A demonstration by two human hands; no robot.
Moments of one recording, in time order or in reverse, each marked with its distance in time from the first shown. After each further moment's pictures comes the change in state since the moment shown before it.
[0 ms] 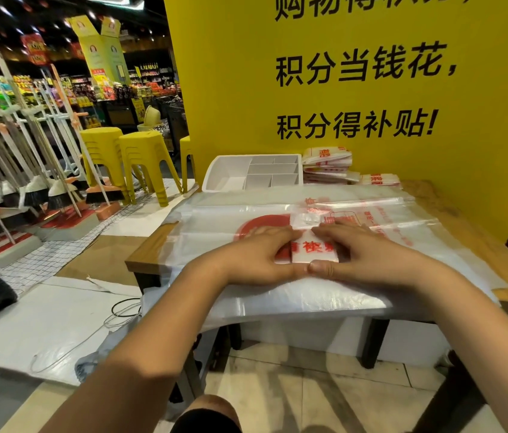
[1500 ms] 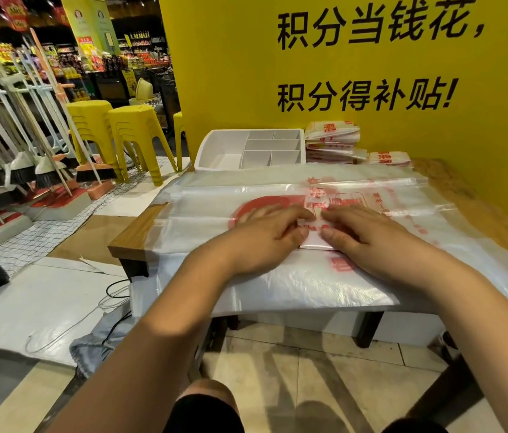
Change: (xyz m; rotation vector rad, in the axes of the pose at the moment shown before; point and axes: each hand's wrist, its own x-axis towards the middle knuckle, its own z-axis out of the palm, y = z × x) left_hand 0.013 0.000 0.012 -0.121 0.110 -0.055; right_hand 0.008 0.006 0.013 -0.035 0.123 0.076
